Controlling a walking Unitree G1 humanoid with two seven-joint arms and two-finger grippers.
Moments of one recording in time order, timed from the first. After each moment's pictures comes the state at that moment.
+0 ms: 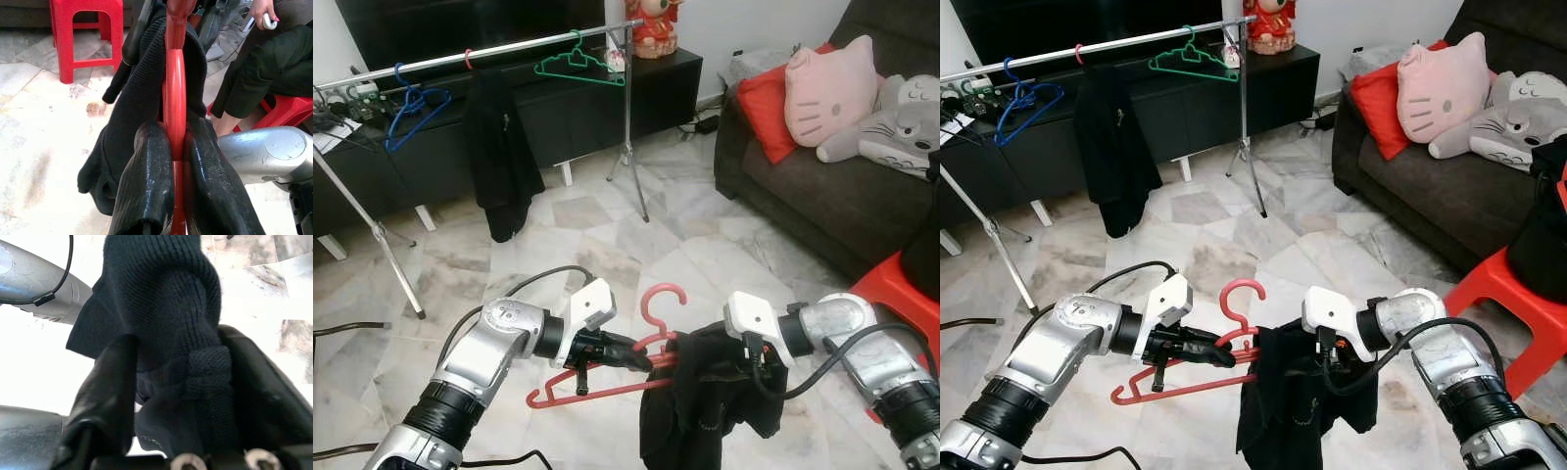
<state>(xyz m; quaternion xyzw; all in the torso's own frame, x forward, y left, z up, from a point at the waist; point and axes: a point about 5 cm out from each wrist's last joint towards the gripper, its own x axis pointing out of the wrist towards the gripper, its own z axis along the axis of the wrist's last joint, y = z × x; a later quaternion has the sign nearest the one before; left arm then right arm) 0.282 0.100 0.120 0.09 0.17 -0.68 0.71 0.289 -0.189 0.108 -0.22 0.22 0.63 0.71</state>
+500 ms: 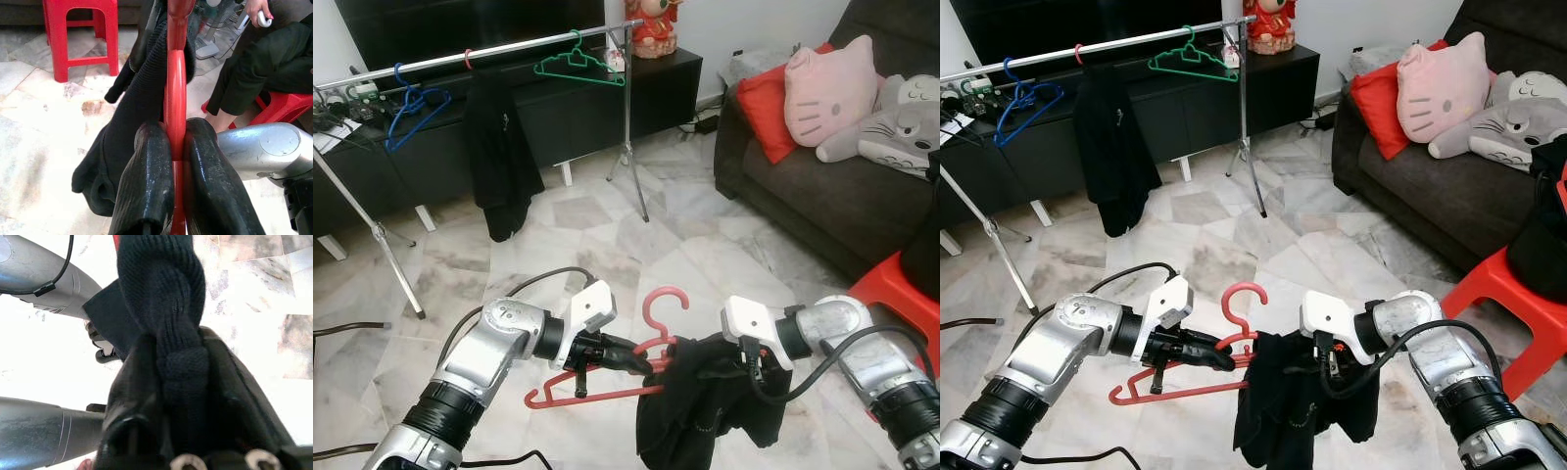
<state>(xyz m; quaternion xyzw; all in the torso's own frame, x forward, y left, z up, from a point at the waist) 0.281 0.100 0.119 0.09 0.18 -0.68 0.71 0.288 -0.188 0.104 -0.23 0.24 0.63 0.70</state>
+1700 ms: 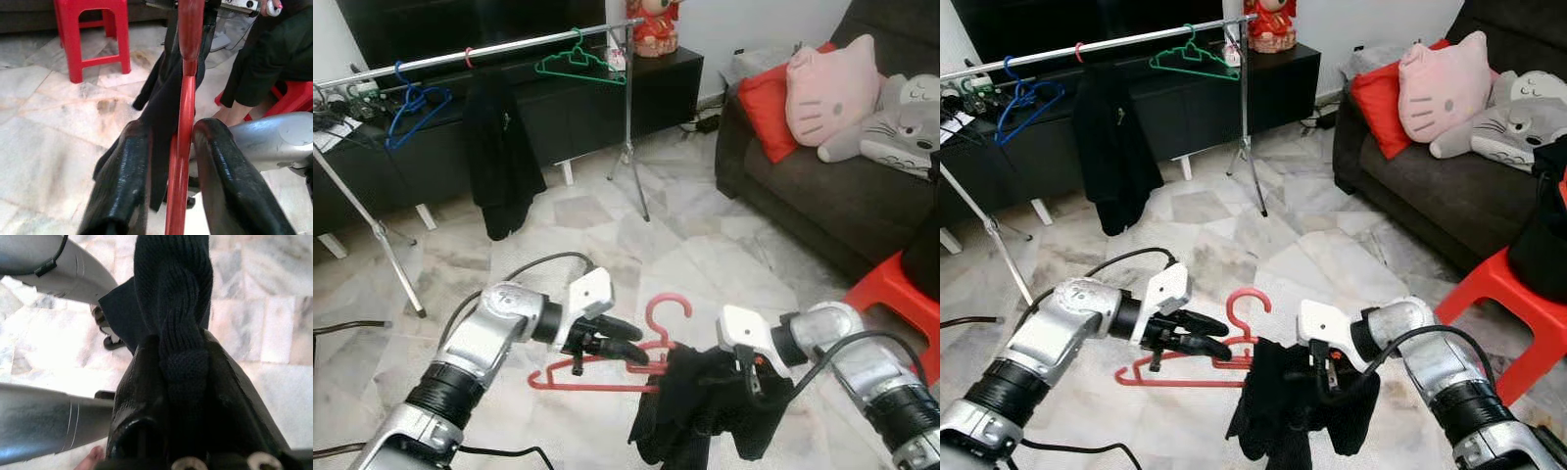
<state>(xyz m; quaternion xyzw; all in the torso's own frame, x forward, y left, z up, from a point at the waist) 0.297 0.107 0.127 0.13 0.16 -0.68 0.70 0.283 -0.192 0.088 -0.24 0.28 0.63 0.69</state>
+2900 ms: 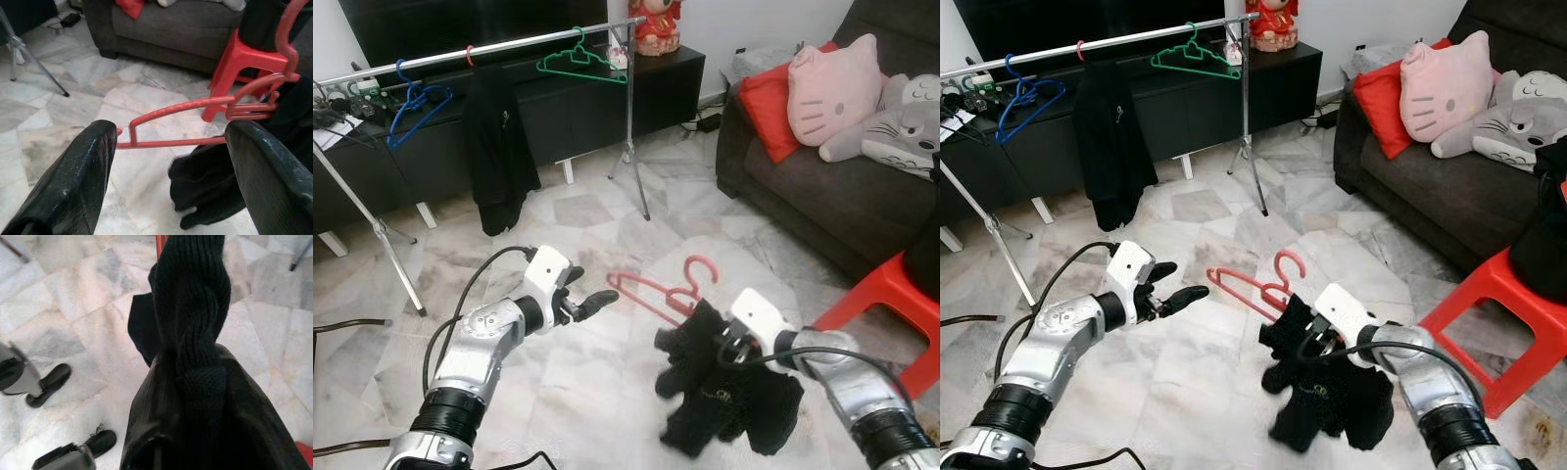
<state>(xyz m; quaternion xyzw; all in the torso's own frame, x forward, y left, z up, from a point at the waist) 0.323 0.139 0.110 0.05 0.08 -0.36 0.93 0.297 -0.208 0.059 -0.22 0.29 0.34 0.87</state>
